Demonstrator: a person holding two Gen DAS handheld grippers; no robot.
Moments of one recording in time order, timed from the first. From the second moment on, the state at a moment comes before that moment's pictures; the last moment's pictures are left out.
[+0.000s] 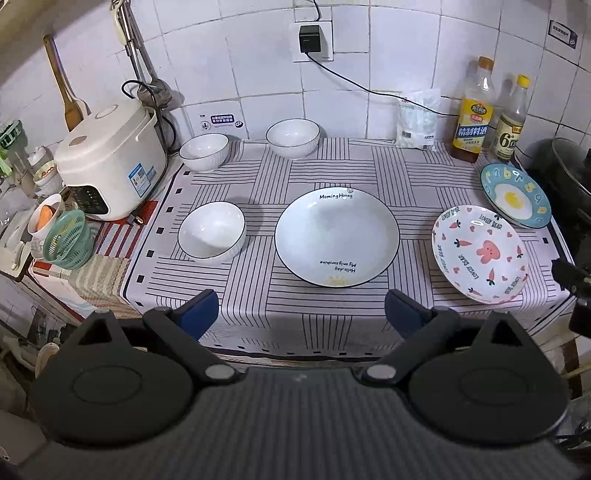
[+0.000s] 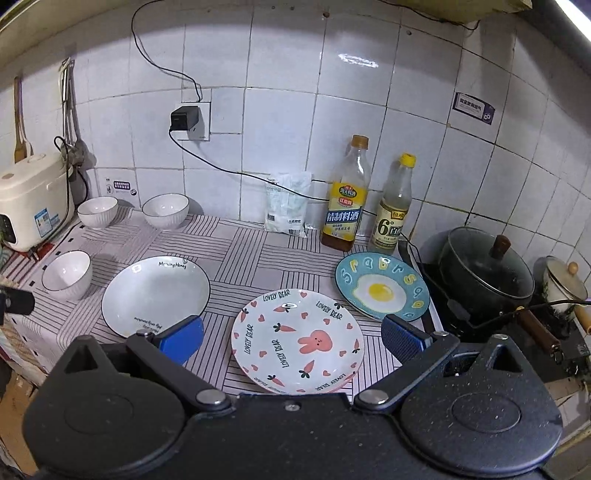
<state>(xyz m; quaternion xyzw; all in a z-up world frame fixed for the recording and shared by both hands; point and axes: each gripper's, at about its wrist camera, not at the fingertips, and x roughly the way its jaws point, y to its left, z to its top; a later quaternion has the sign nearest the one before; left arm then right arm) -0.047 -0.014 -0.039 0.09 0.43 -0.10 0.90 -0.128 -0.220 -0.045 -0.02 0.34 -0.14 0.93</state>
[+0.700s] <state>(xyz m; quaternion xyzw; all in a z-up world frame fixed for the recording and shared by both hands) 0.005 0.023 -0.046 0.04 0.47 -0.12 0.88 -0.114 -0.224 -0.063 0.03 0.27 -0.05 0.96</state>
